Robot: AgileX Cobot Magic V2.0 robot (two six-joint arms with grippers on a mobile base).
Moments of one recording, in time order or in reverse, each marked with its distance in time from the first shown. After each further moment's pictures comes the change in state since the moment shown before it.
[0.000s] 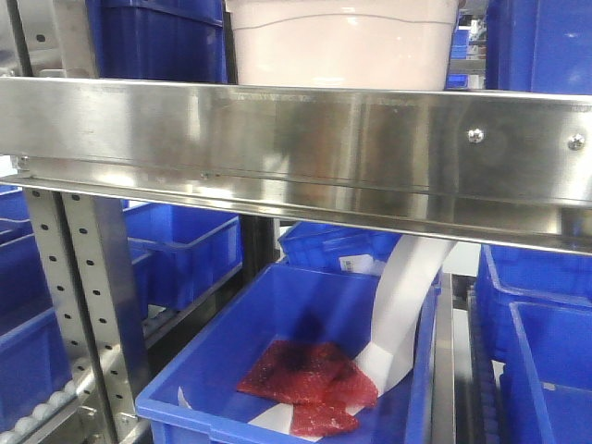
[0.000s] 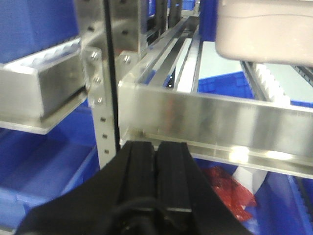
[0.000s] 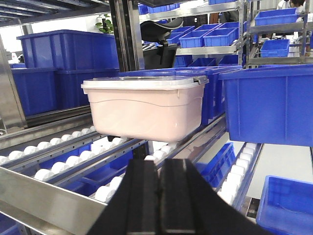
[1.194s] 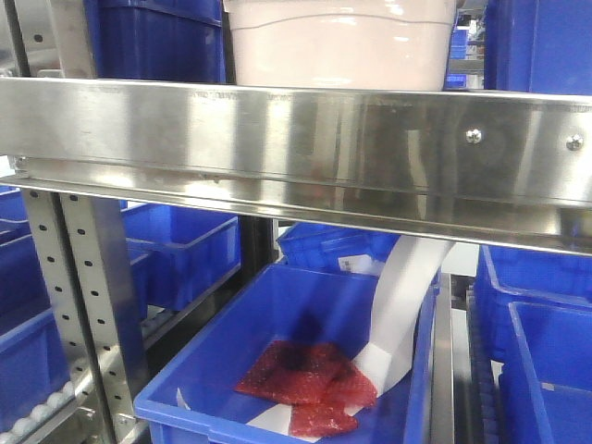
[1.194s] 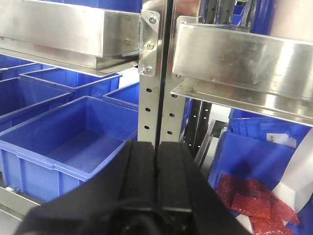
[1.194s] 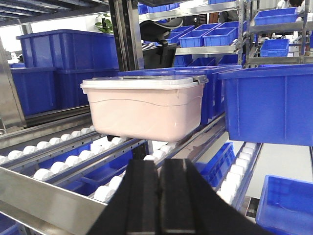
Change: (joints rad) left arm 0.185 -0.439 0.395 -0.109 -0.050 0.097; right arm 0.000 0.000 0.000 0.000 0.002 0.000
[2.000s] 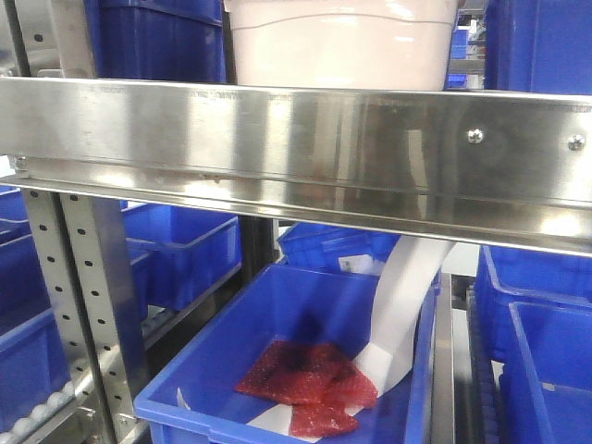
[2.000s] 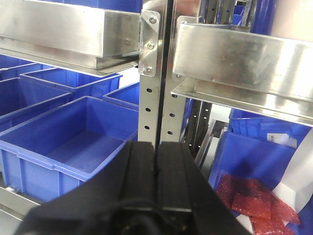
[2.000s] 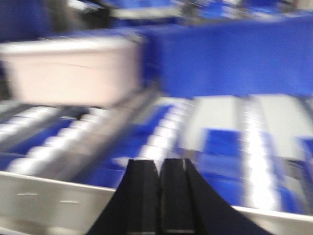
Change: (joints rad) left arm 0.000 0.000 0.000 -0.002 0.000 0.003; right arm 0.004 0.000 0.004 -0.615 -0.020 0.514
